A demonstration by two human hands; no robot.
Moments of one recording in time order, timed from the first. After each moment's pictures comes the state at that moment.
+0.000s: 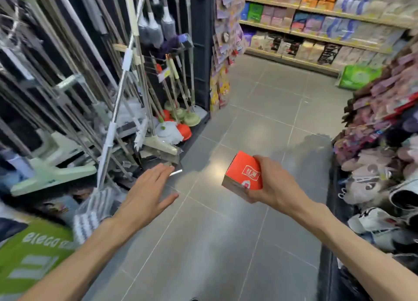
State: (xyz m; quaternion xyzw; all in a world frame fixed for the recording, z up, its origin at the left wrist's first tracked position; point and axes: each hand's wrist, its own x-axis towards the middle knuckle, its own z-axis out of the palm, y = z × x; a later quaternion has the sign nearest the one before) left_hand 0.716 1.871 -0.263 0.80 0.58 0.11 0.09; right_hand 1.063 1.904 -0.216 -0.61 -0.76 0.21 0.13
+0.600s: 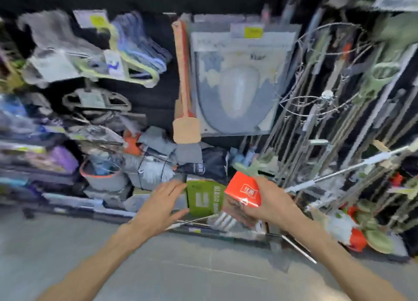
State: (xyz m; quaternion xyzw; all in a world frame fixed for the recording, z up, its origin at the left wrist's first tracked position) left_hand 0.563 1.503 -0.121 0.39 0.91 0.14 -0.05; right_hand 0.679 1.814 -0.060 -0.04 -0.98 0.21 0.04
